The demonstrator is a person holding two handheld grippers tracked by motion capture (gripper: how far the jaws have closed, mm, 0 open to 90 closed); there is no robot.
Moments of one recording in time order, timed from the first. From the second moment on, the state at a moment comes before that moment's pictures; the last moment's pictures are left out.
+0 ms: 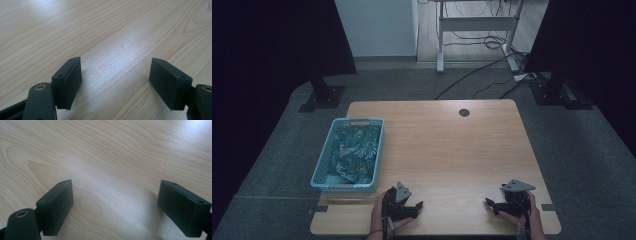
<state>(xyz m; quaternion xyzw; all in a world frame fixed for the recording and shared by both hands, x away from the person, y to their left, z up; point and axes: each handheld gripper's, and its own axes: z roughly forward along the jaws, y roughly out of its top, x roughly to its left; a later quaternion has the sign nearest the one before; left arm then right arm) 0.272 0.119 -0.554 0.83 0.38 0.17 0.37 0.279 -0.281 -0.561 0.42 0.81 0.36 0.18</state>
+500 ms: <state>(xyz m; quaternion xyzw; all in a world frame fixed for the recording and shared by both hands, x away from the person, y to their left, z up) 0.273 0.124 -0.551 0.83 0.39 0.14 0.38 0.279 -0.281 -0.561 0.42 0.81 0.36 0.18</state>
